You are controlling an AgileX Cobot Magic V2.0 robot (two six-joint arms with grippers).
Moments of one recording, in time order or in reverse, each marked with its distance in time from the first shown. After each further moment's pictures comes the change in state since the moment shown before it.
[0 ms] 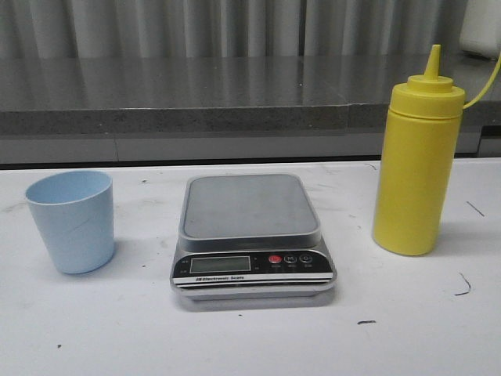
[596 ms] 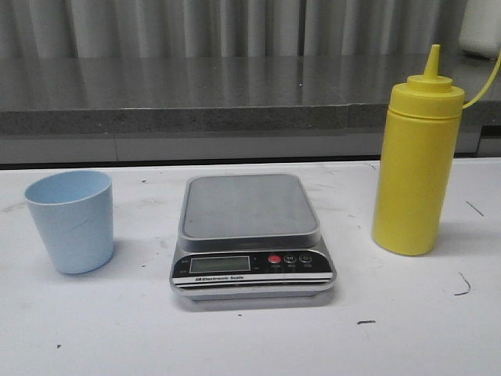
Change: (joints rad) left arm 0.000 0.000 0.000 -0.018 -0.089 0.000; right arm 0.000 -0.002 0.000 0.000 -0.114 0.000
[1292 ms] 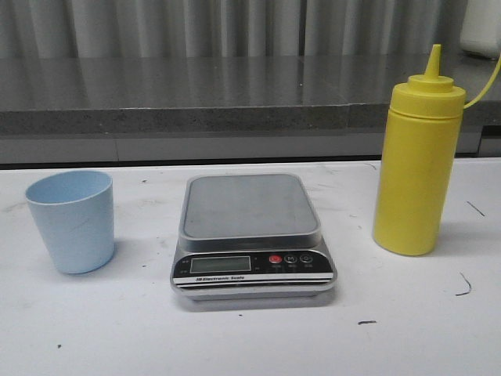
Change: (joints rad) left arm 0.000 0.349 -0.328 0.069 0.175 0.000; right arm 0.000 0.356 -0.520 0.000 0.387 0.000
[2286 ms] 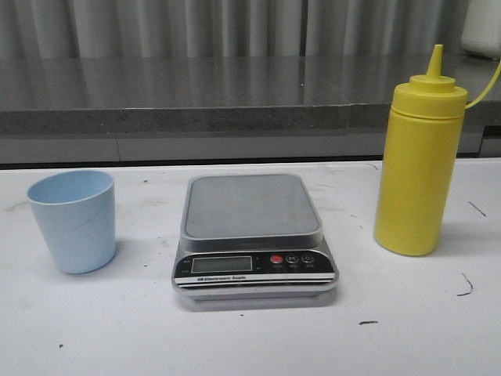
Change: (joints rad) left arm -0.127 0.286 -0.158 -0.031 -0.052 0.000; right arm 0.000 0.063 -0.004 0.000 -0.004 0.000
